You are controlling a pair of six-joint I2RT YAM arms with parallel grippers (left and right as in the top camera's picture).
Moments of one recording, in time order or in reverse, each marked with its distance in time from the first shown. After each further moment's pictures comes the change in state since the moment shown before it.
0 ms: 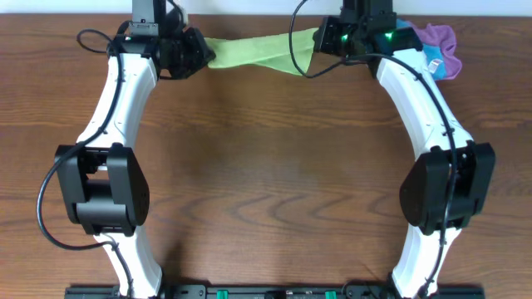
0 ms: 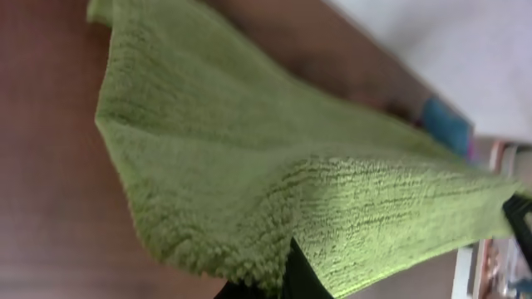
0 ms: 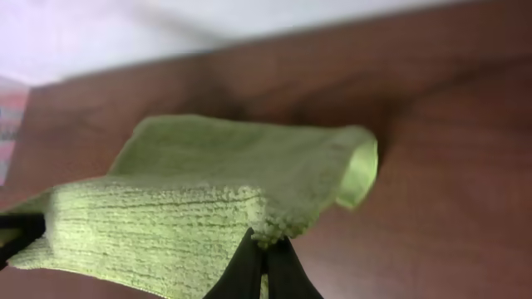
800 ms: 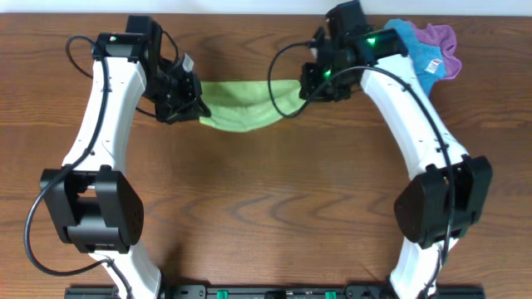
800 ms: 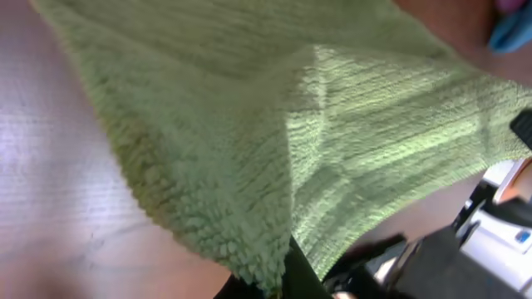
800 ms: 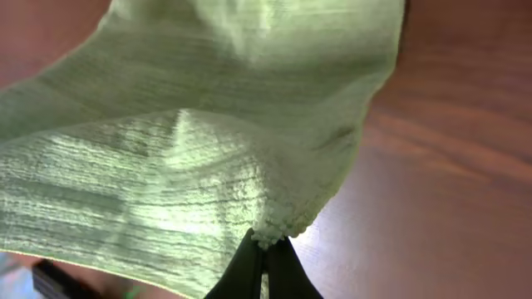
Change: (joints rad) left arm 0.001 -0.112 -0.007 -0.662 0.027 0.304; right arm 0.131 -0.068 0.007 -0.531 -0.026 -0.147
